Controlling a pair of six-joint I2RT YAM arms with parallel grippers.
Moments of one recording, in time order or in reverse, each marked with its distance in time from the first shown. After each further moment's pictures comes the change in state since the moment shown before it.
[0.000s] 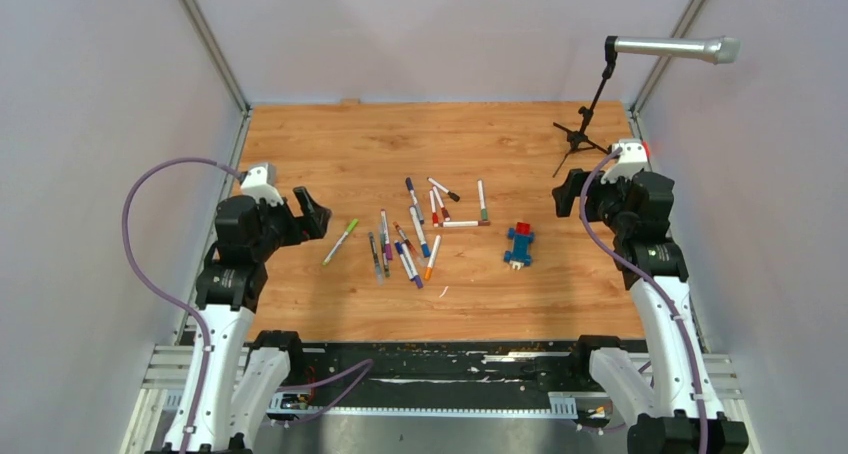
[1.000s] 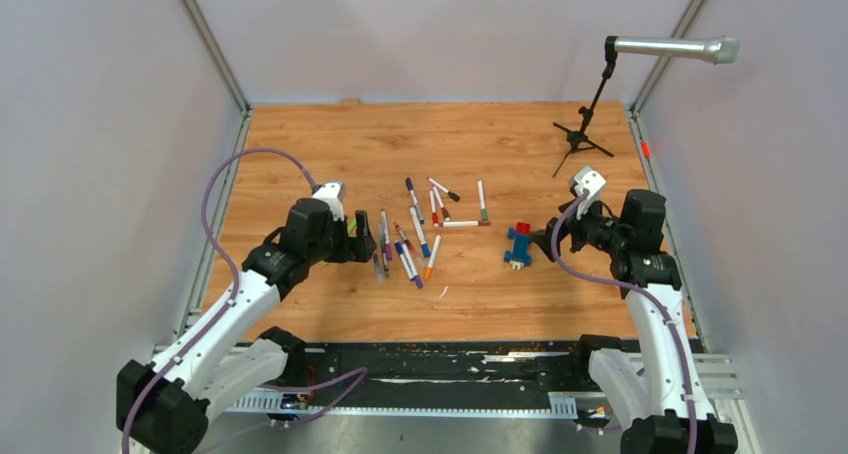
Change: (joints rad) left arm -0.427 0.235 -0.066 0.034 -0.140 -0.042; right arm -0.052 -0.024 -0.123 -0.071 -0.540 -0.447
